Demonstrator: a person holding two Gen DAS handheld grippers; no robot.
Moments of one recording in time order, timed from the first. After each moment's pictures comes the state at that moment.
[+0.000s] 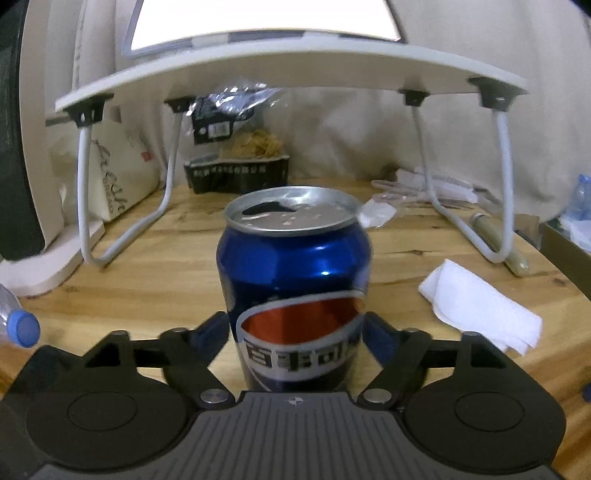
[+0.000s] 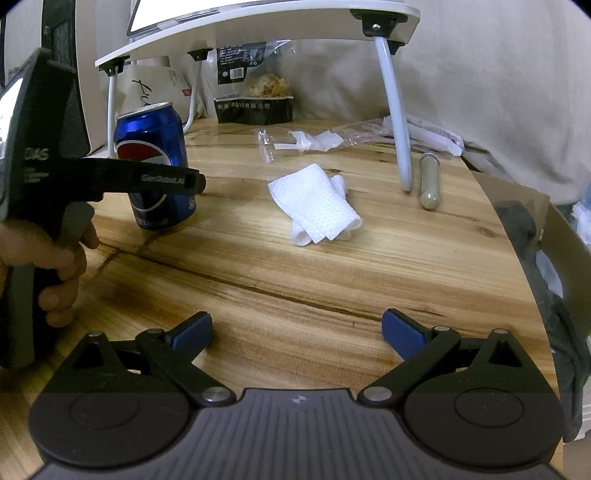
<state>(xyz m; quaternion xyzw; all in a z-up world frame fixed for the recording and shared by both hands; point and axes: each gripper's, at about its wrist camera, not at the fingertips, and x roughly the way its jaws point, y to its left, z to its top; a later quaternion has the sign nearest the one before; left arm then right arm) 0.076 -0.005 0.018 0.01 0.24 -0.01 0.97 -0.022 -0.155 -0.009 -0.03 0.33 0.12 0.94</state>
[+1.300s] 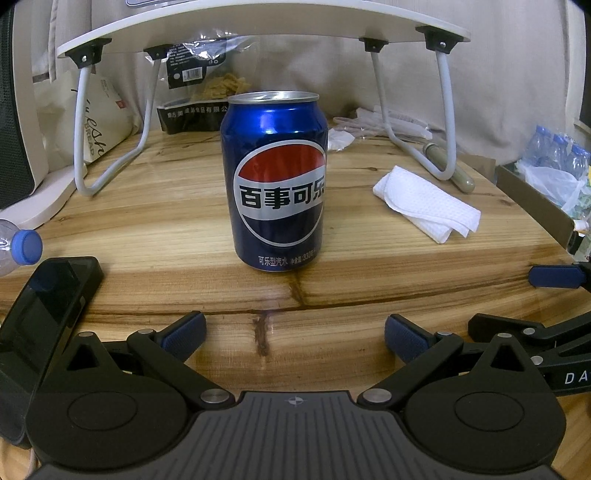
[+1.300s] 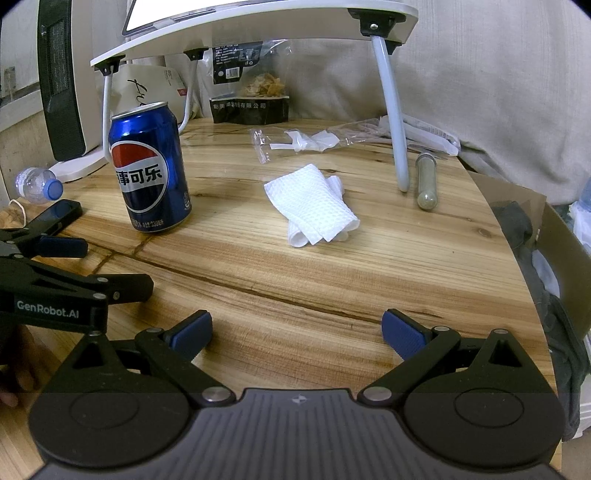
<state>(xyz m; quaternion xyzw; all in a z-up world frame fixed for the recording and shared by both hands) 0.021 0.005 0.001 0.01 0.33 -0.06 0.94 -0.021 -0.154 -0.010 -0.03 0.33 0.12 0.94</state>
